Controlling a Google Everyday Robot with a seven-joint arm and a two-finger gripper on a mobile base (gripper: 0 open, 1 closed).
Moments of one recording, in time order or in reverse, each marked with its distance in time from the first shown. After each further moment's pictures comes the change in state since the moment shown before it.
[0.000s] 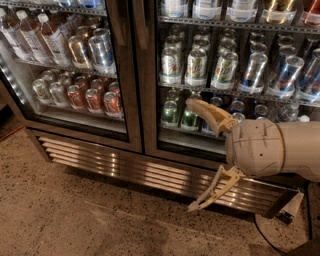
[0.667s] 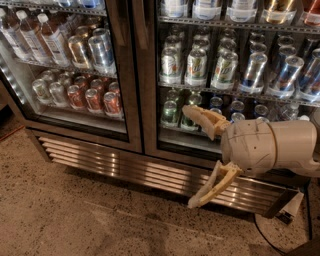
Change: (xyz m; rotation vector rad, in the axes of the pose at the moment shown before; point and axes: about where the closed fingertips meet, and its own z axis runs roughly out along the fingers) arm 0.015 -0.003 0.006 -0.054 -0.035 0.177
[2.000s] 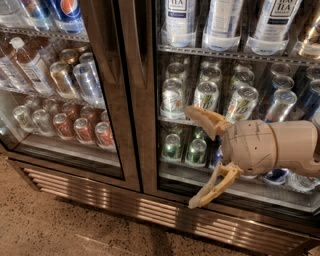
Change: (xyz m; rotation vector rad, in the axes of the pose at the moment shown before) arm 0.000 0.000 0.000 0.000 0.000 0.000
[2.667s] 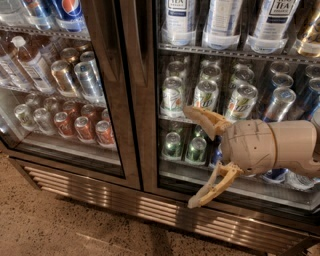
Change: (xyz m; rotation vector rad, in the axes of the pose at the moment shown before) arm 0.000 0.000 0.000 0.000 0.000 0.000
